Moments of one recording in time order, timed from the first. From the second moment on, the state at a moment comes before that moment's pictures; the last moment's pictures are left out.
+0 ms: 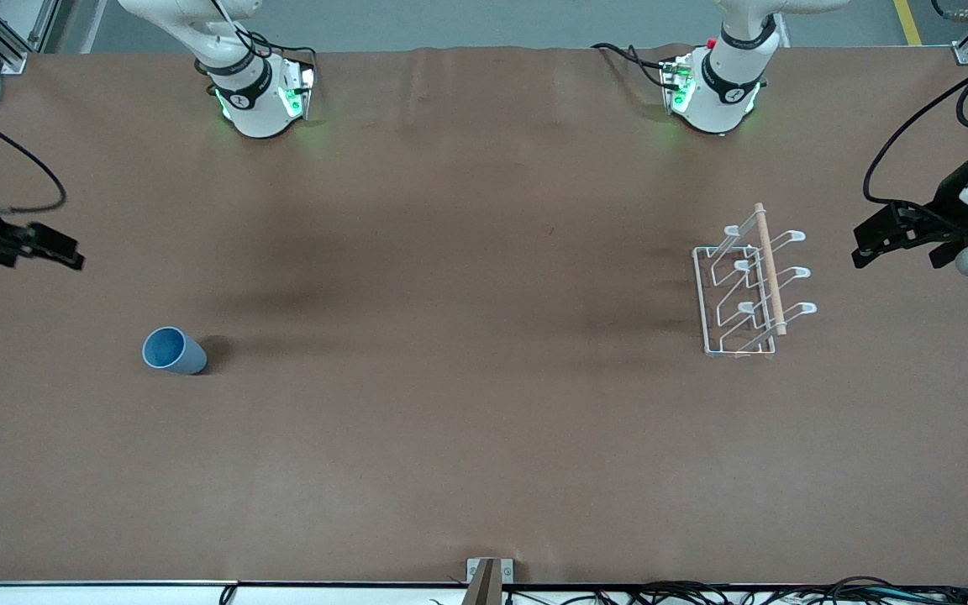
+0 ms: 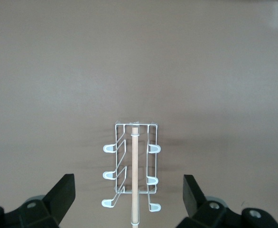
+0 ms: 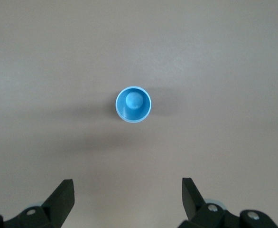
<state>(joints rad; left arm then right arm) -0.07 0.05 0.00 -1.54 -0.01 1.67 -0.03 -0.05 0.05 -0.08 -1.80 -0.01 1.83 -0.10</state>
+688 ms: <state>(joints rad) -0.07 0.04 -0.01 -1.55 -0.01 1.64 0.01 -0.09 0.37 -0.08 -1.91 -0.01 2.26 -0.25</state>
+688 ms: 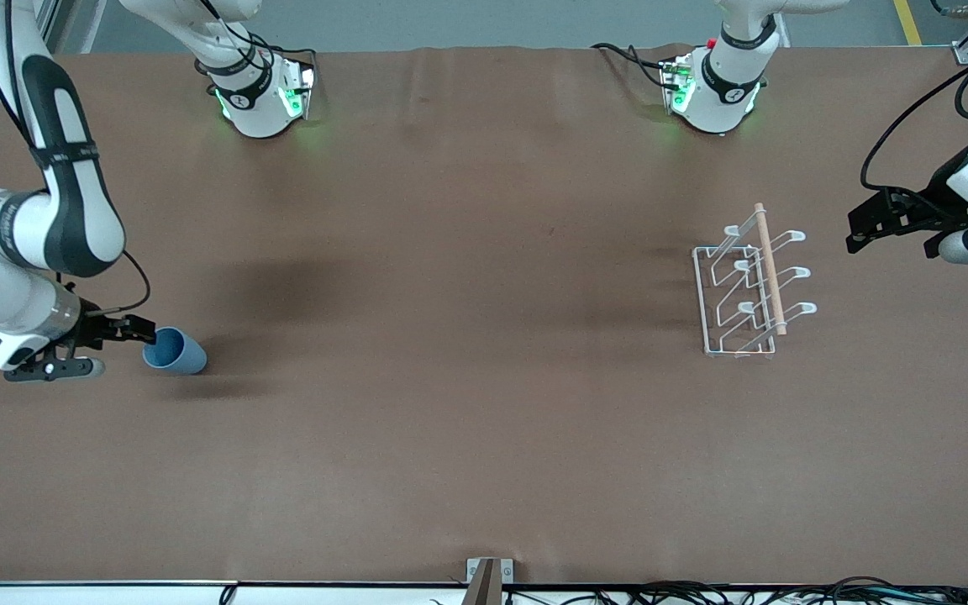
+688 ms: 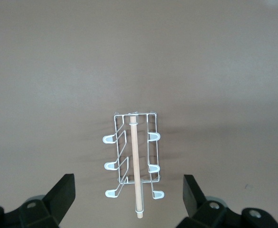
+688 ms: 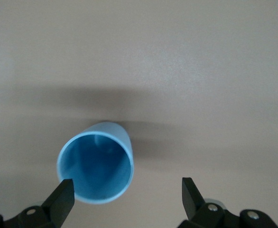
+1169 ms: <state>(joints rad) -0.07 0.04 -0.01 -1.55 -0.01 1.64 0.01 -0.09 0.44 -0.08 -1.96 -0.01 2.39 -0.26</state>
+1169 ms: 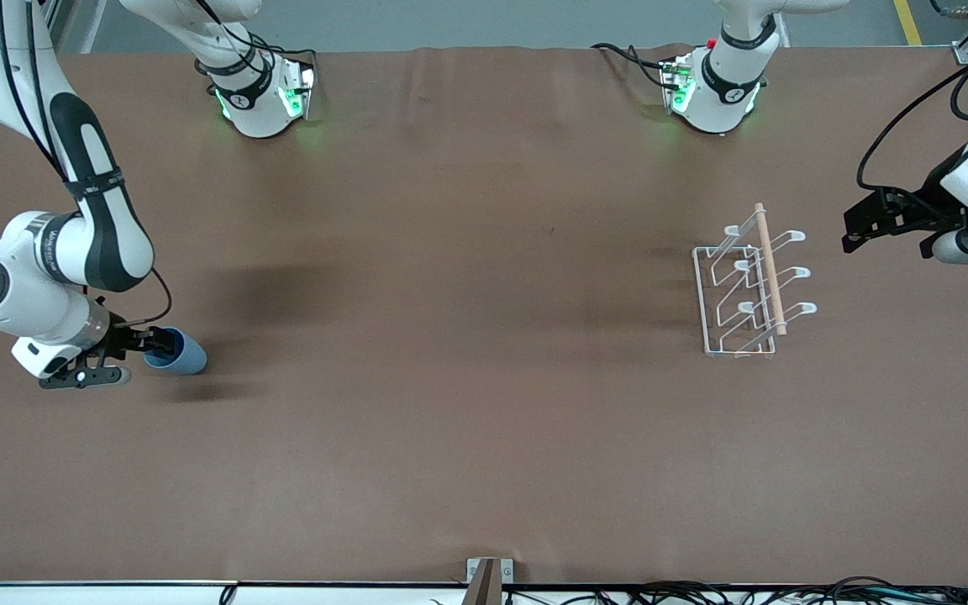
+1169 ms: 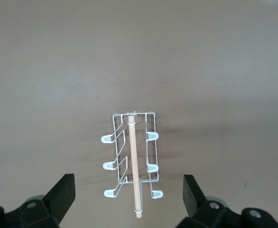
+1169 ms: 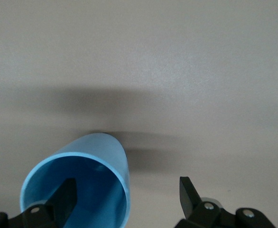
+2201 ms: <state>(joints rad) -0.07 0.04 -0.01 -1.56 -0.01 1.64 0.01 -0.09 0.47 -0.07 -1.82 0.05 2.15 -0.26</state>
